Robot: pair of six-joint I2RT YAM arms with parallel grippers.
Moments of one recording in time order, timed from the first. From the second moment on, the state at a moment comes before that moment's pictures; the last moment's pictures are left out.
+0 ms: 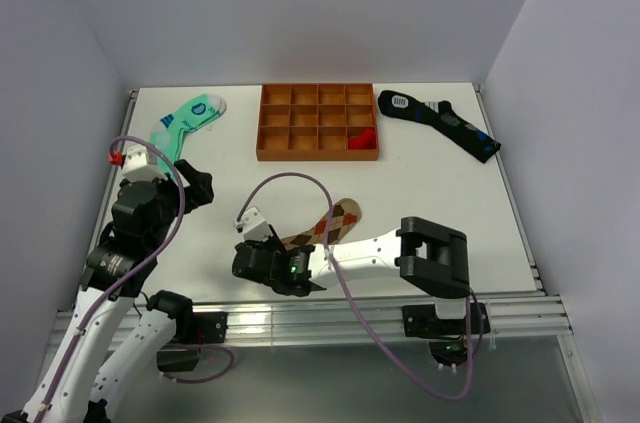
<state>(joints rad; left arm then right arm) -0.33 0.57 0.80 -0.54 -0.28 -0.50 1.40 1.85 1.18 -0.18 0.64 0.57</state>
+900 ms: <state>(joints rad) -0.28 0.60 0.80 -0.54 -0.23 -0.50 1.46 1.99 1.23 -0.19 0.65 0.59</state>
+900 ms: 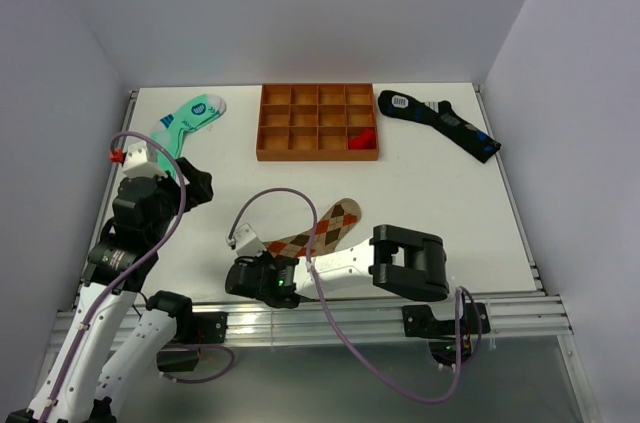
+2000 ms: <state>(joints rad) -0.28 0.60 0.80 -0.54 -0.22 -0.50 1.45 1.97 1.39 -0.30 0.57 0.62</state>
